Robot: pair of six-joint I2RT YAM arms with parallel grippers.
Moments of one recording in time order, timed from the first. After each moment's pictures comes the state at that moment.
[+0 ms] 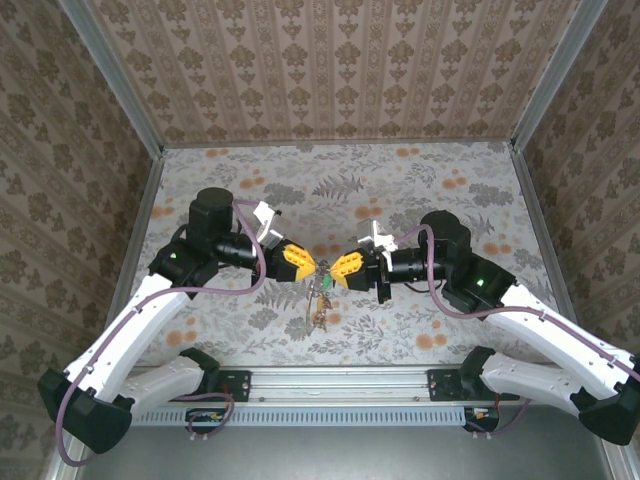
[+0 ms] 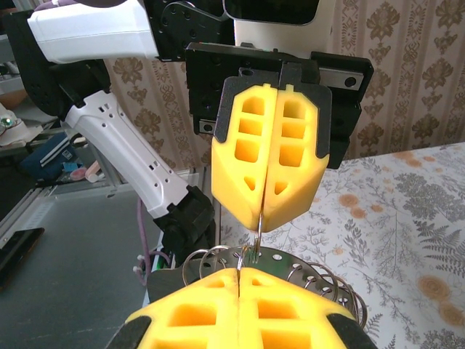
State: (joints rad) left arm -0.58 1.00 1.01 -0.40 1.26 0.16; right arm 0.77 0.96 0.94 -0.16 -0.71 0.00
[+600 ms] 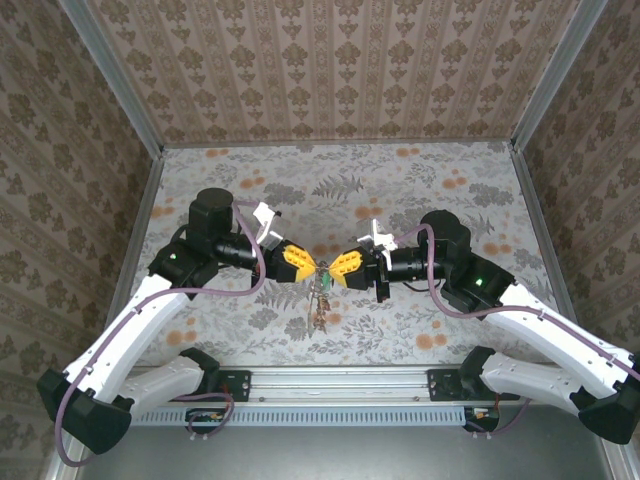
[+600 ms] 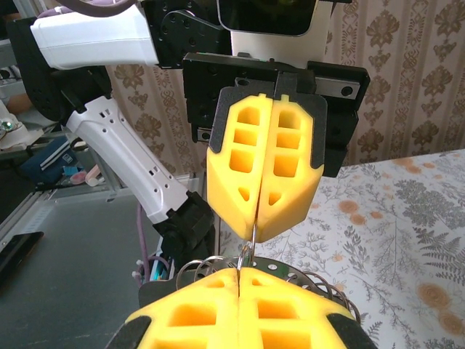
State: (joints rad) left arm -0.58 1.00 1.01 -0.40 1.26 0.17; right arm 0.77 0.96 0.94 -0.14 -0.71 0.01
